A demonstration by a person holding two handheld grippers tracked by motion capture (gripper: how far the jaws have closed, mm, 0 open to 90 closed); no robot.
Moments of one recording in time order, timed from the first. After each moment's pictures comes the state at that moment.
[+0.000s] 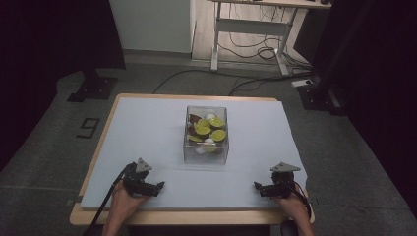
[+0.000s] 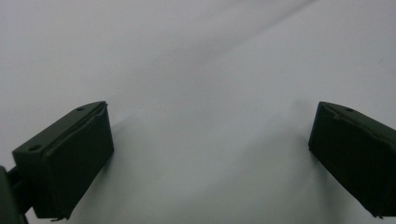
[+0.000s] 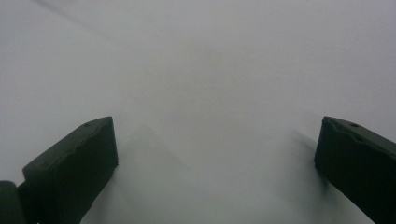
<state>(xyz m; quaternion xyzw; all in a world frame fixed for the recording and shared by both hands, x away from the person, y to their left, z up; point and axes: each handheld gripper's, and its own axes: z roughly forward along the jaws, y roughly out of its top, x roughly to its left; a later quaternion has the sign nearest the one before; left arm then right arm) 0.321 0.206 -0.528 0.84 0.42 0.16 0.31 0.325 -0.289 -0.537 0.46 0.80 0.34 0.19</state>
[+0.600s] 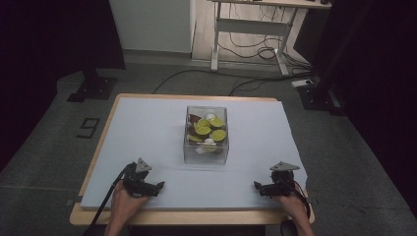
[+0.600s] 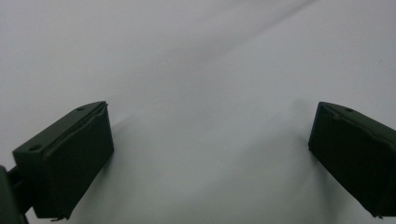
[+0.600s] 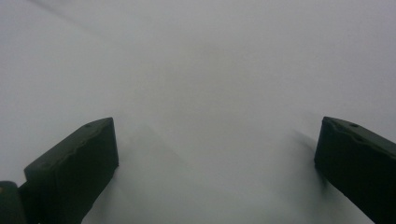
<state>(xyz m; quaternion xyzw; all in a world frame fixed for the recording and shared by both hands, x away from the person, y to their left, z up) 0.321 0.206 -0.528 0.84 0.42 0.16 0.32 0.327 -0.288 -0.535 0.46 0.80 0.33 0.18</state>
